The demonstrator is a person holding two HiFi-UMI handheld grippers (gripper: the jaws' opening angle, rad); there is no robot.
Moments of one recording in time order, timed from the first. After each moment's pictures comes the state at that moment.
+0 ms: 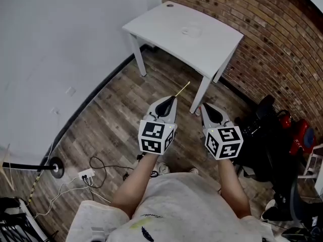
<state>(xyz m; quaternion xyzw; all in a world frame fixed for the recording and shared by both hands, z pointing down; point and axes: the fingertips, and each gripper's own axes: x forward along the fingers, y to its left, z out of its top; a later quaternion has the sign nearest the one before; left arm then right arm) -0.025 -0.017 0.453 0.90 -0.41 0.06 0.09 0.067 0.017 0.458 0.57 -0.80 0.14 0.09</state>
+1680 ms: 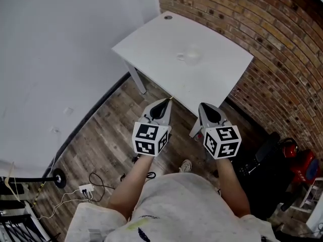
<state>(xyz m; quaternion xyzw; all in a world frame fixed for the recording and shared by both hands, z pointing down) 0.067 -0.270 0.457 0.89 -0.44 0.09 0.09 0.173 -0.246 0.464 0.55 -0.82 0.15 0.07</state>
